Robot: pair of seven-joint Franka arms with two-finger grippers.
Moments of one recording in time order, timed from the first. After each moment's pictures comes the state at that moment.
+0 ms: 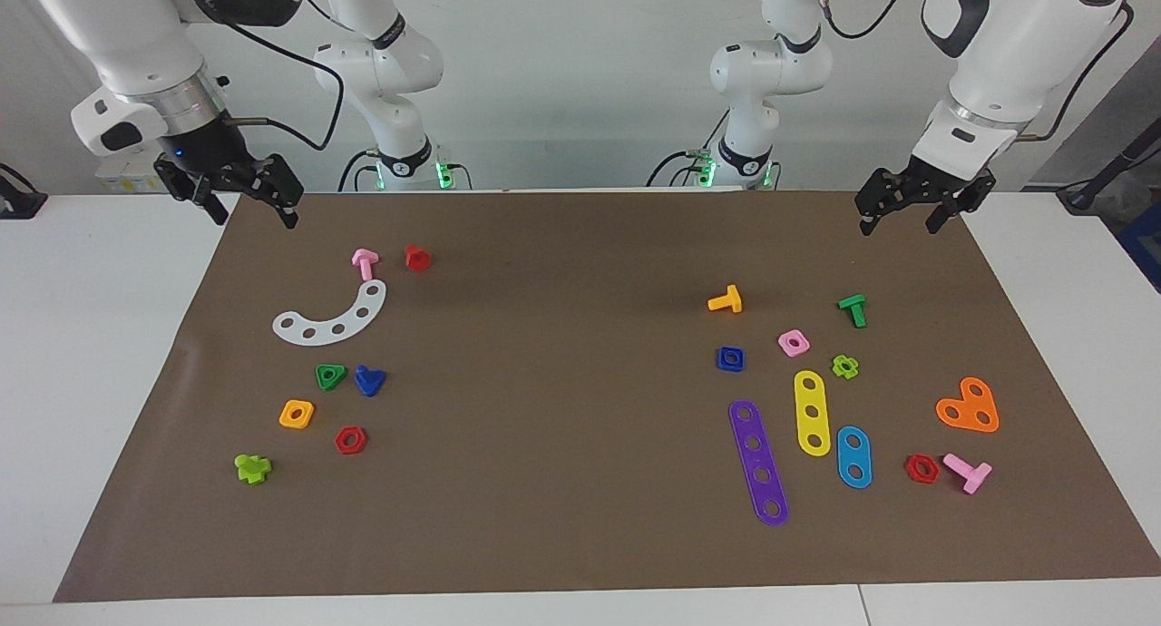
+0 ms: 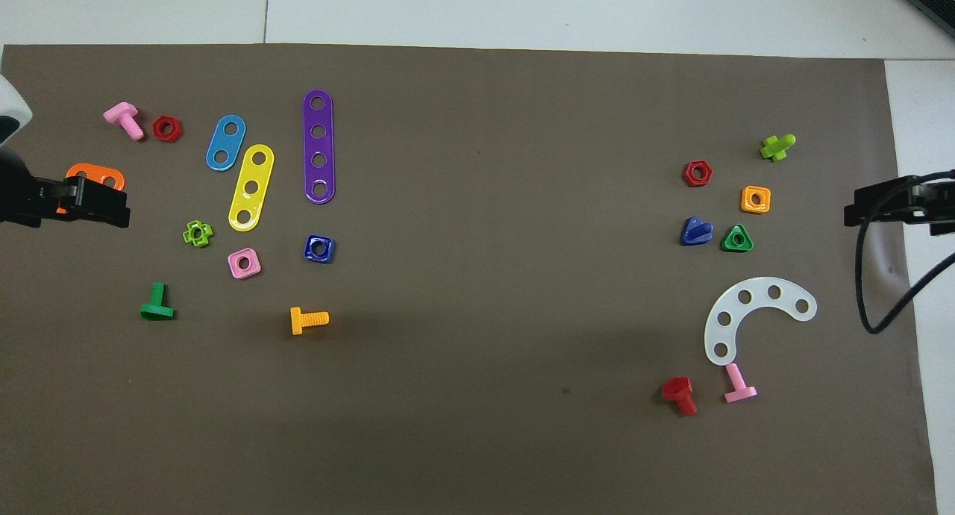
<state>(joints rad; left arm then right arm) -0.01 0.01 -0.06 -1.58 0.02 1.58 0.00 0.10 -0.01 -0.16 -1.57 0.02 1.57 0.06</state>
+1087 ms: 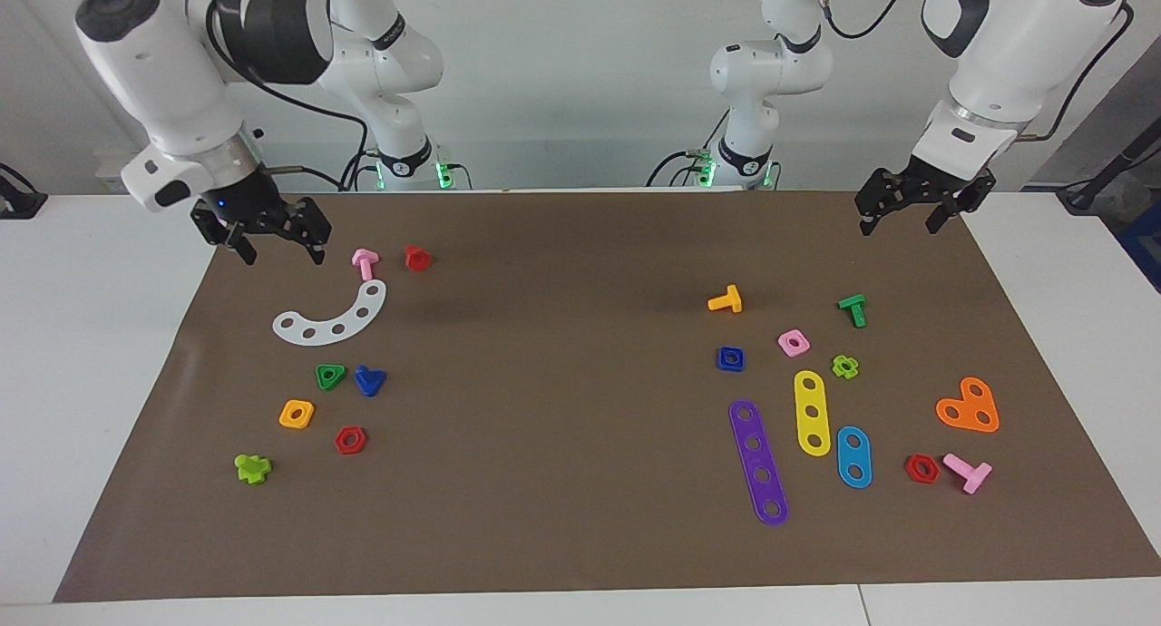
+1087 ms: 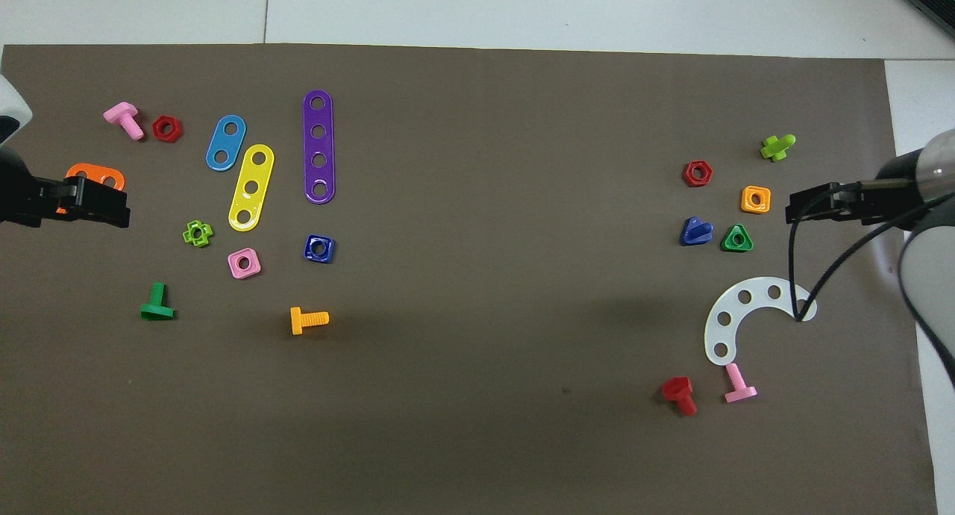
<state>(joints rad) -0.01 0.01 -0.06 -1.58 0.02 1.58 0.00 0.12 0.03 -0.15 -1.77 0.03 1.83 -0.03</state>
